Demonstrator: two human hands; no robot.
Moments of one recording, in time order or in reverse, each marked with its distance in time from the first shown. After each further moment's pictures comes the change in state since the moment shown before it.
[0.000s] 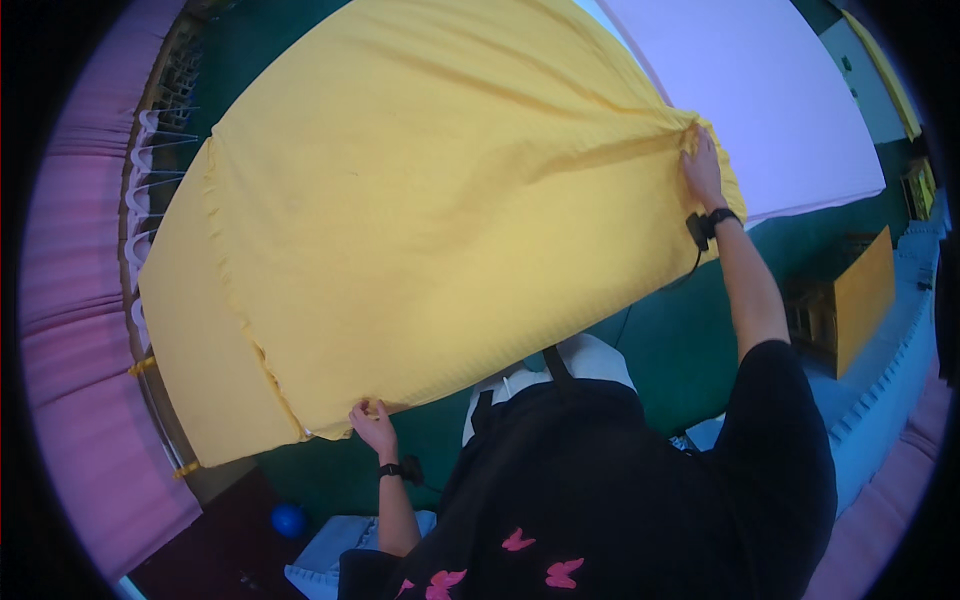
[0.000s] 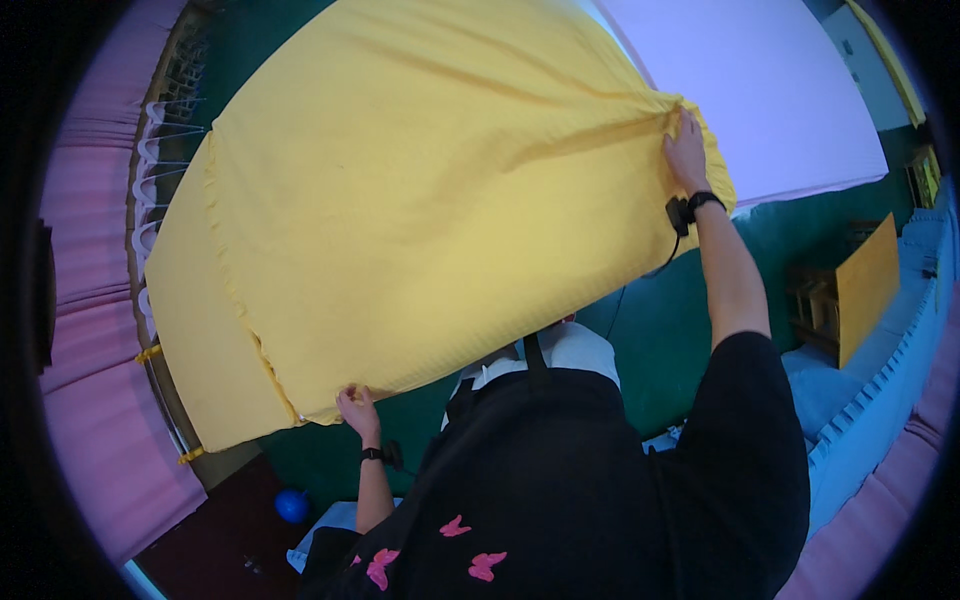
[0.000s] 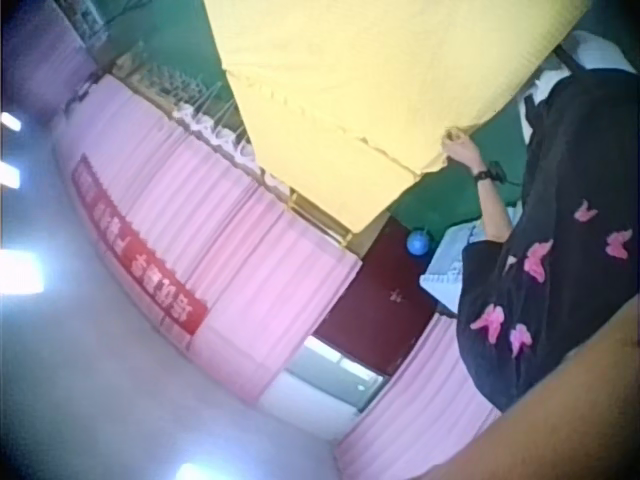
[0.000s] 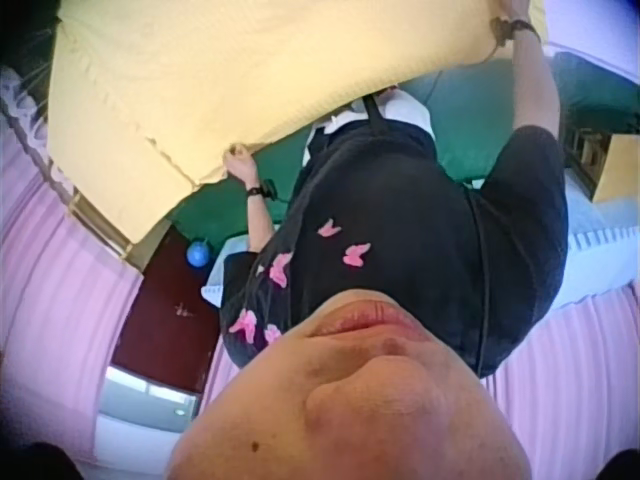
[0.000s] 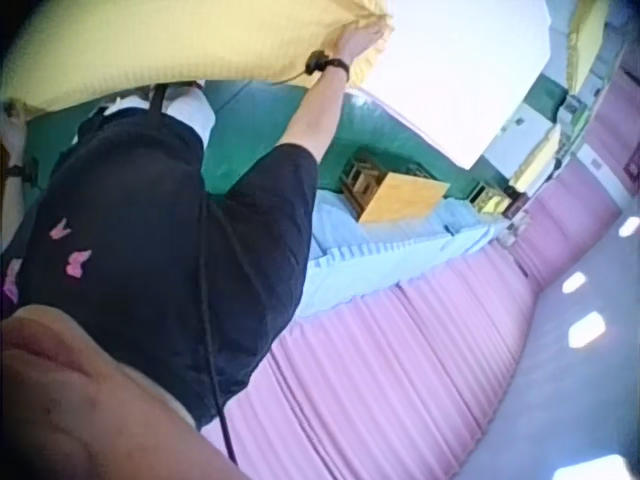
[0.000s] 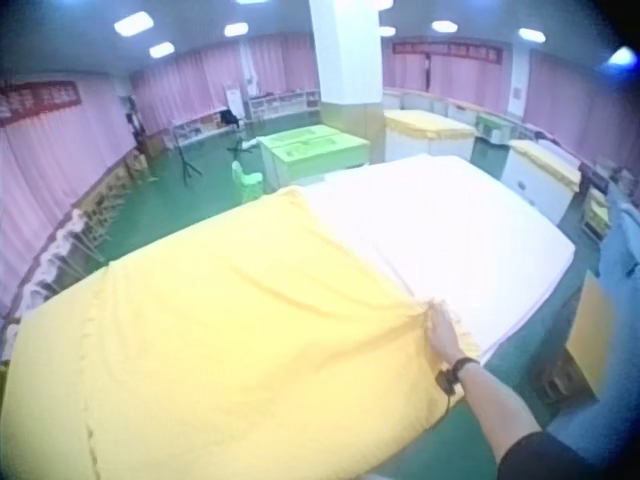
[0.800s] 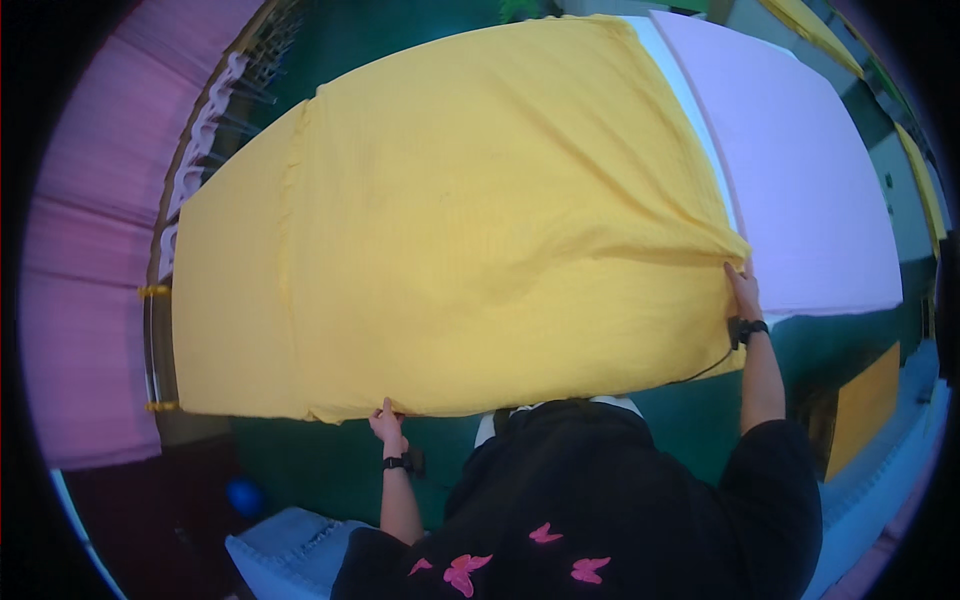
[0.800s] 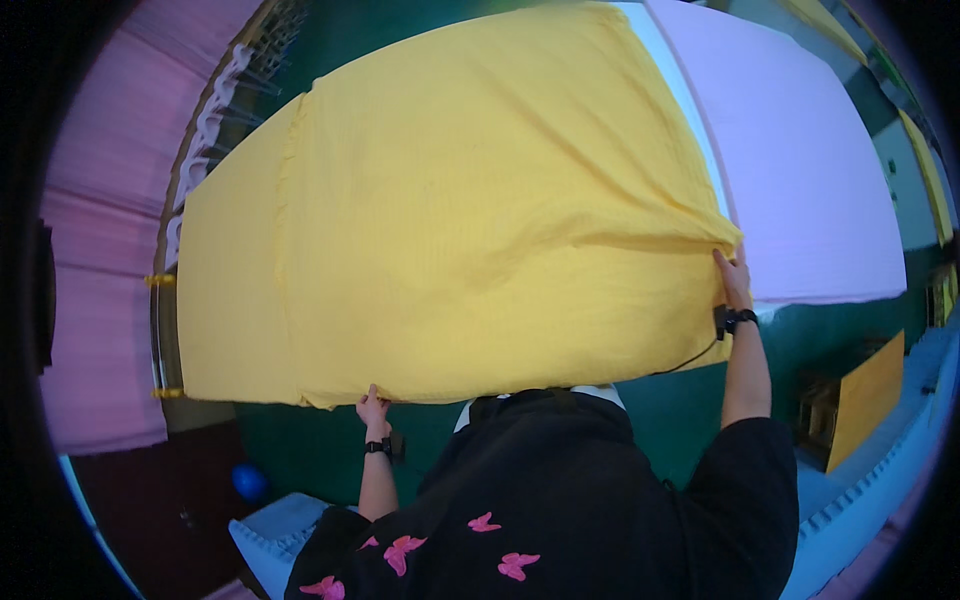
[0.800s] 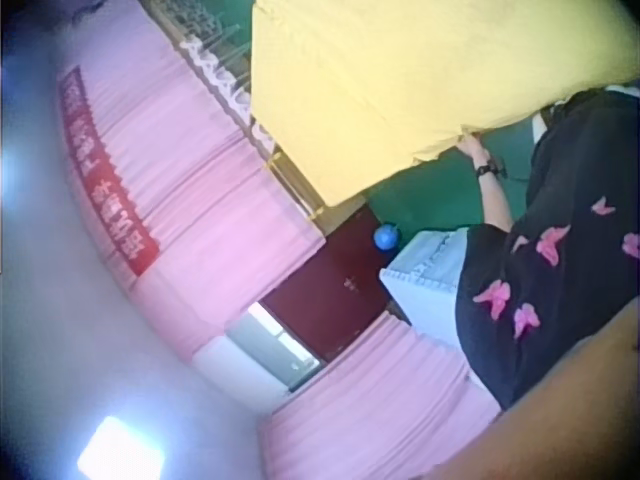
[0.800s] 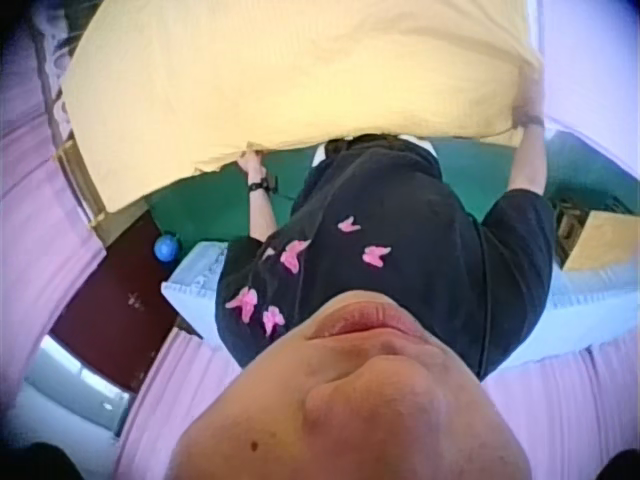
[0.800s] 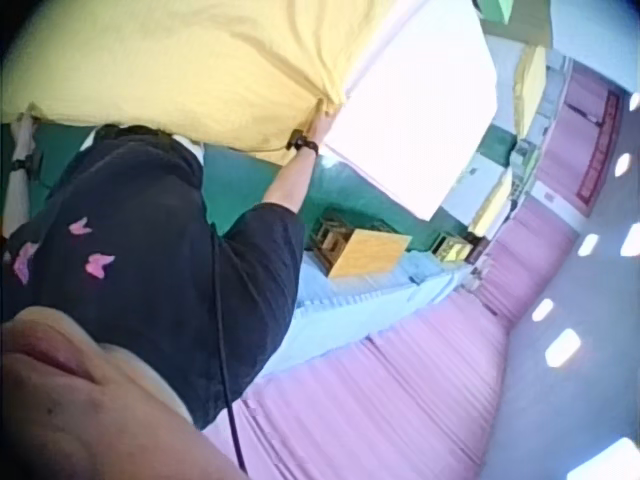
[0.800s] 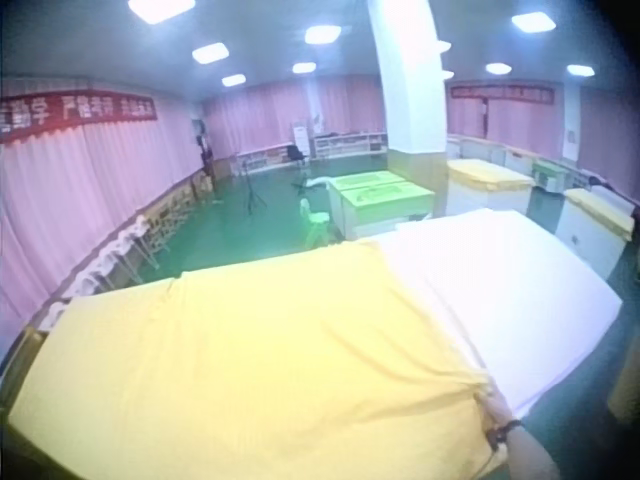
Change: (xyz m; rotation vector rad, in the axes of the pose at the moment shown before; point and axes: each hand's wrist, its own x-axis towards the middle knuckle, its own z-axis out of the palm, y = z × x) left_hand 0.010 -0.071 0.028 -0.947 0.120 -0.961; right_hand -0.048 -0.042 -0.040 0.426 -0.448 0.557
